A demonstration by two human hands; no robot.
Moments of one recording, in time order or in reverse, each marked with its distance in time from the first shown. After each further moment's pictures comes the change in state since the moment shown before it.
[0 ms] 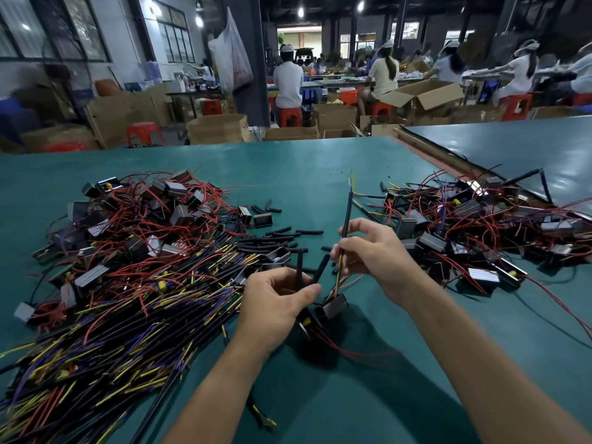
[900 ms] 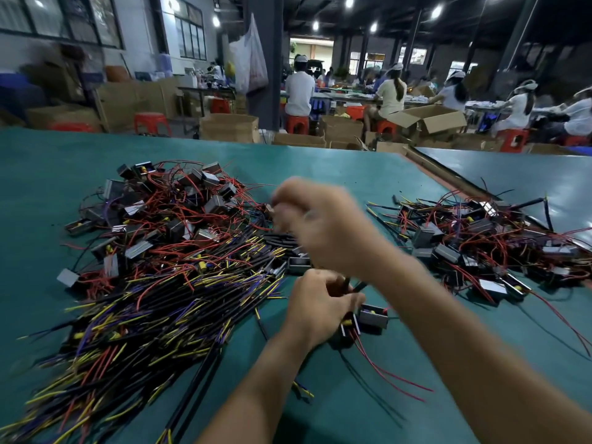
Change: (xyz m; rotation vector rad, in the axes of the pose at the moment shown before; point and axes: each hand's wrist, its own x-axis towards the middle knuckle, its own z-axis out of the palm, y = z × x) left_hand -0.001 -0.021 0.006 0.330 -0.090 0.083; right_hand -0.031 -0.076 0.124 -0.818 -0.209 -0.674
